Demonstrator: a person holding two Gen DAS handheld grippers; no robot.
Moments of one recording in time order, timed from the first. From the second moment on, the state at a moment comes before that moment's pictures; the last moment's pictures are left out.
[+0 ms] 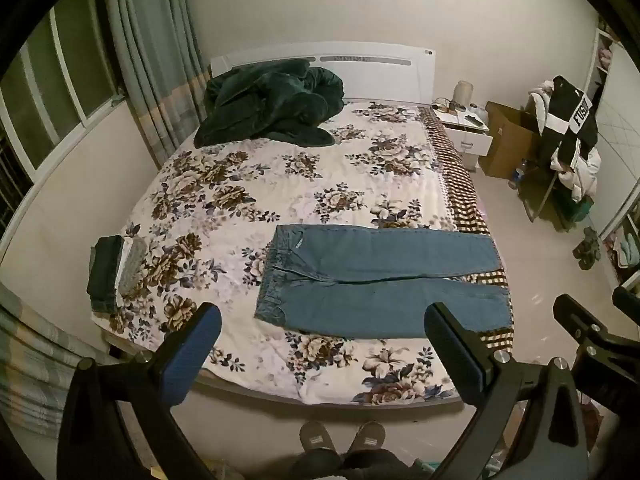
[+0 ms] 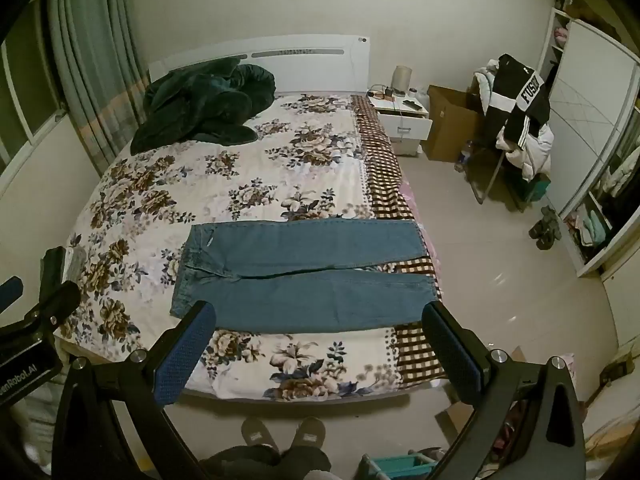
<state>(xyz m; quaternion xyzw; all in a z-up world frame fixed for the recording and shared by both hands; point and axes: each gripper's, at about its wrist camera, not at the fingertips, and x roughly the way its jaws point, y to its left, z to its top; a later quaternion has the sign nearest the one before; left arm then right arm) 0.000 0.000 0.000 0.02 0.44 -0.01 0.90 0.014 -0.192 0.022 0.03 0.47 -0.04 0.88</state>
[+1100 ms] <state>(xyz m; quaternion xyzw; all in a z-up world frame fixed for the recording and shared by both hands) 0.003 -0.005 0.032 0.03 0.43 -0.02 0.90 0.014 -0.181 0.042 0.03 0.47 -0.03 0.88</state>
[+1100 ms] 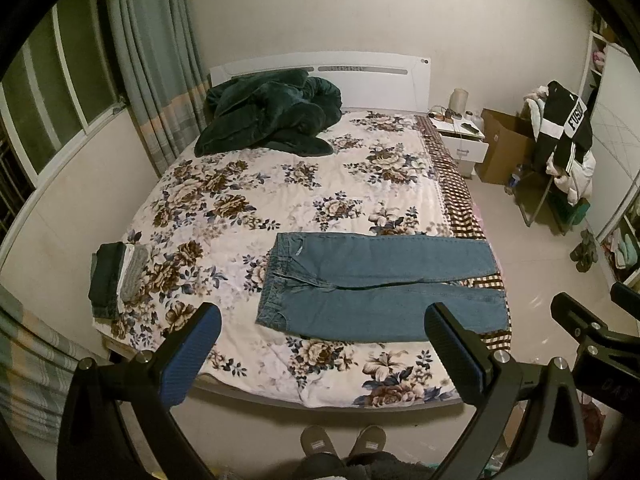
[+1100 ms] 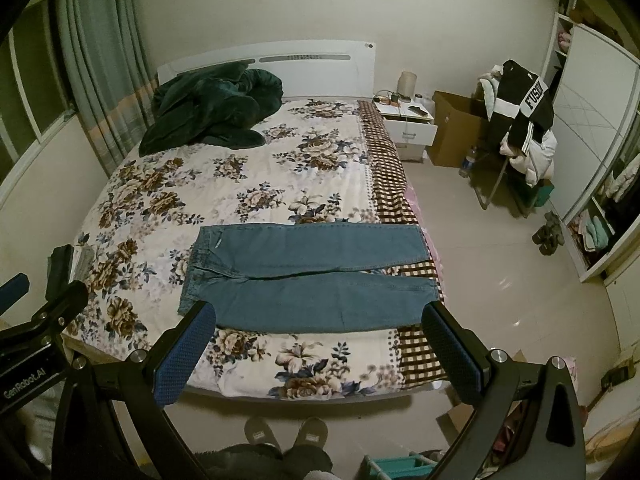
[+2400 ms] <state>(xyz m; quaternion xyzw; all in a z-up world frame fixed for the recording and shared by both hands) 0.010 -0.006 0.055 0.03 0.42 -0.02 0.91 0.009 -0.156 0.074 0.03 0.46 -0.03 0.88</state>
